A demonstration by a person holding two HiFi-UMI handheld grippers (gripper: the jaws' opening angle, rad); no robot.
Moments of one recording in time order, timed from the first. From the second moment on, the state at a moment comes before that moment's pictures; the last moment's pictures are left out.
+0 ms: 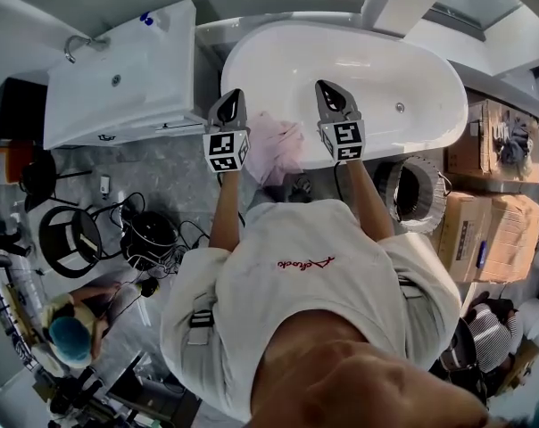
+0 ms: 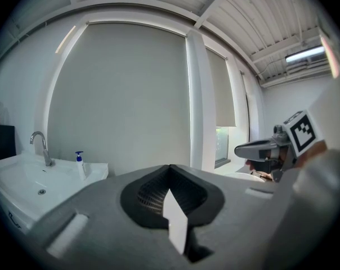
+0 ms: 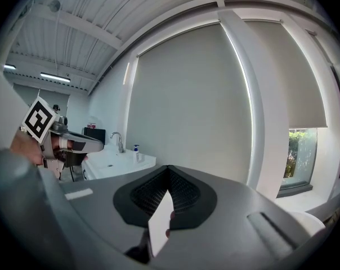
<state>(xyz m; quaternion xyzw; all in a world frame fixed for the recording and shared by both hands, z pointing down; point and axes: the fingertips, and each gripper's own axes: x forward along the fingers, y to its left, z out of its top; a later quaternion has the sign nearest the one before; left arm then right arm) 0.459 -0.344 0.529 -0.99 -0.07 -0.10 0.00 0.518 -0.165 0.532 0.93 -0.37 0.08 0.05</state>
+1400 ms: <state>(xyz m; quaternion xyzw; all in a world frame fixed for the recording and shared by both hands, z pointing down) 0.448 -0.411 0.651 -0.97 -0.11 -0.22 -0.02 0.484 -0.212 0.655 0.92 -0.33 0.21 0.06</state>
